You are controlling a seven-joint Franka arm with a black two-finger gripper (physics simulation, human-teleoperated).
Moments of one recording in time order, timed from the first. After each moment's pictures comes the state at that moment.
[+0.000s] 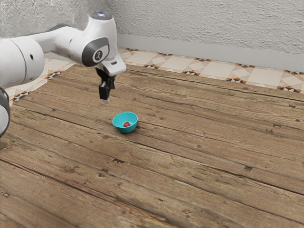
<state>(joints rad) 0.07 0.43 -0.06 -1.44 0.24 1.95 1.17</state>
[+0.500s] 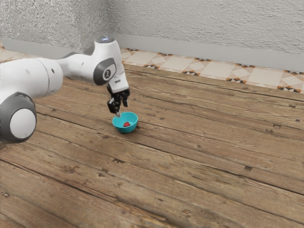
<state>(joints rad) 0.16 0.71 -0.13 -1.26 0.13 2.06 1.48</state>
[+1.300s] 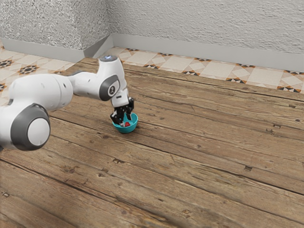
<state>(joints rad) 0.17 0.90 -0.13 -1.15 0.13 2.14 1.66</state>
